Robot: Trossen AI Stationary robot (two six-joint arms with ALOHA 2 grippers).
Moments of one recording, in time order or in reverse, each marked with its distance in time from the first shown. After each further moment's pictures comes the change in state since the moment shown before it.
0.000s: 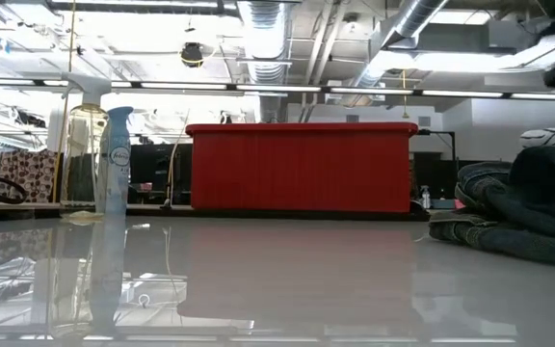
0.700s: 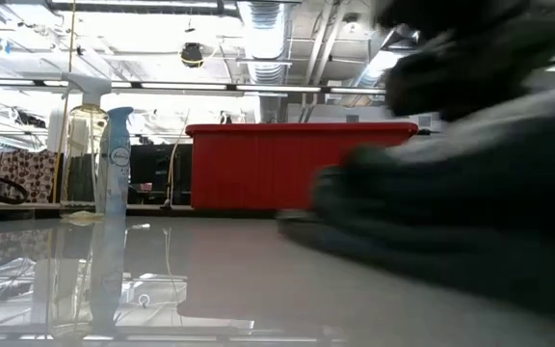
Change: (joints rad) left arm -0.065 -0.120 0.000 -0.333 -0.121 -0.002; right arm -0.398 0.453 0.058 0.334 0.004 -0.342
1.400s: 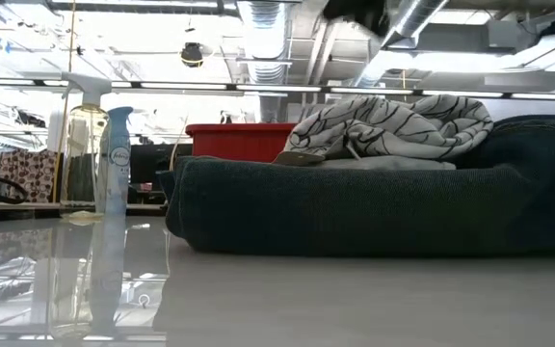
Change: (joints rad) left arm 0.066 -0.046 0.000 -0.706 -0.194 -0.475; right arm -0.183 -0.298 0.451 -0.145 0.156 -0.028
